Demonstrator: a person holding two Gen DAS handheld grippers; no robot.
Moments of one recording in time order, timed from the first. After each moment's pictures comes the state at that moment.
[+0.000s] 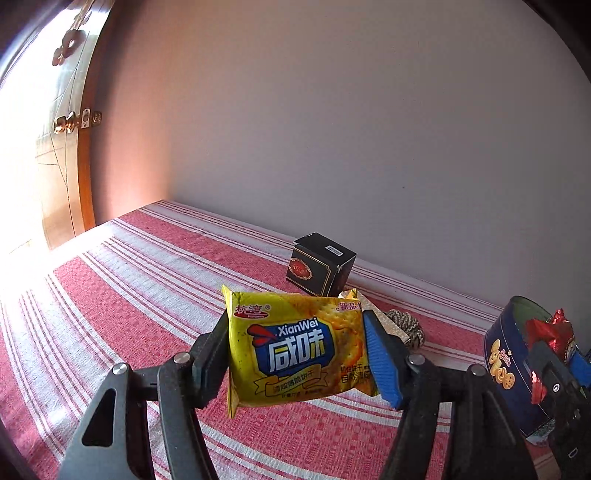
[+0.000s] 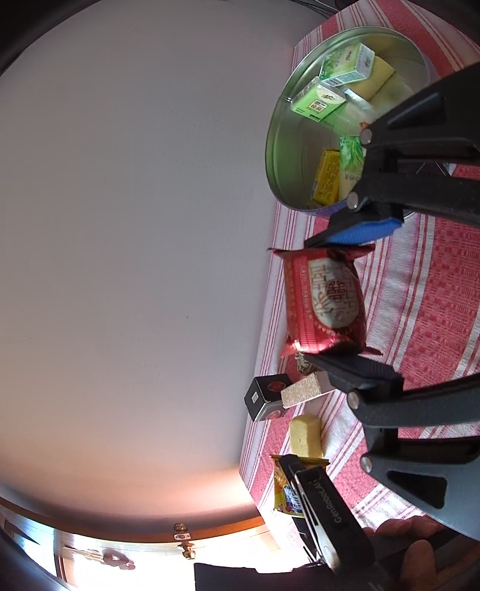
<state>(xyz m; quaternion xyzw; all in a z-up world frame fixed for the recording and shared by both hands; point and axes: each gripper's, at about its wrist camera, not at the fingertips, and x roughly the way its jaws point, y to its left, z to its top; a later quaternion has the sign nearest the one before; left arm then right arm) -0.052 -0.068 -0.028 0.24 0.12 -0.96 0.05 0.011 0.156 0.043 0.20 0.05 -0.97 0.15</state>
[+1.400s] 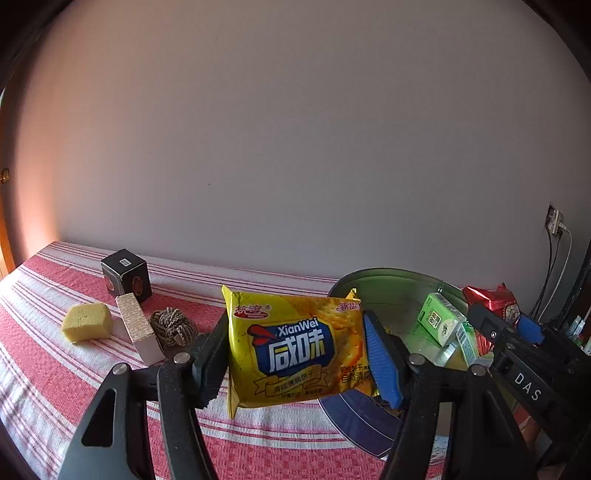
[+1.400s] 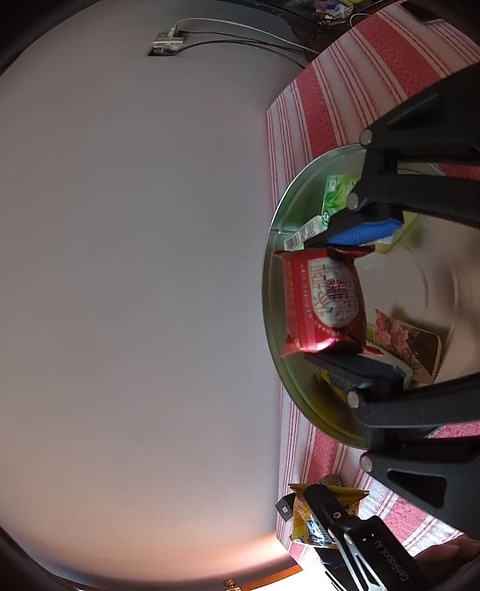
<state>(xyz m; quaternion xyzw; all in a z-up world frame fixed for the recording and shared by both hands) -0.048 0.130 -0.001 0.22 0.06 -0.97 -0.10 -0.021 0.345 0.055 0.21 -0.01 -0.98 0.04</state>
